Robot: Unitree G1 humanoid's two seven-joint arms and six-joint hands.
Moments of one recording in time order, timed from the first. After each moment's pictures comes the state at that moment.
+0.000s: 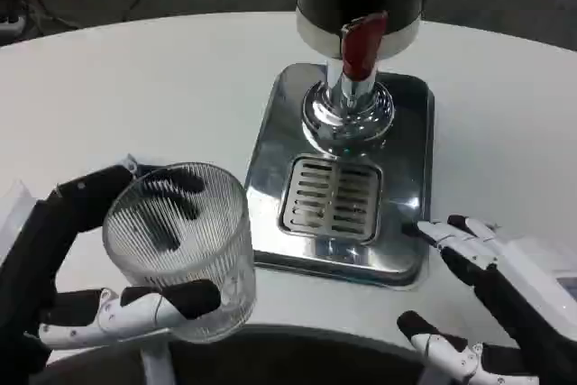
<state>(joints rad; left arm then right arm) 0.16 0.36 0.28 -0.38 0.01 -0.43 -0.28 0.23 -0.44 -0.02 -0.70 -0.68 0.02 0.36</state>
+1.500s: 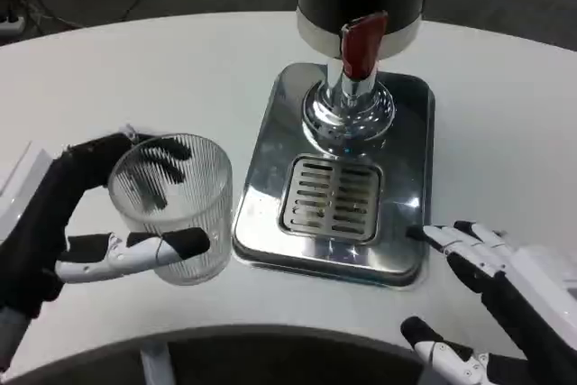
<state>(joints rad) -0.17 0.44 0.26 0.12 0.14 -0.62 -0.23 0.29 -0.40 -0.04 -0.76 -0.69 0.02 0.36</state>
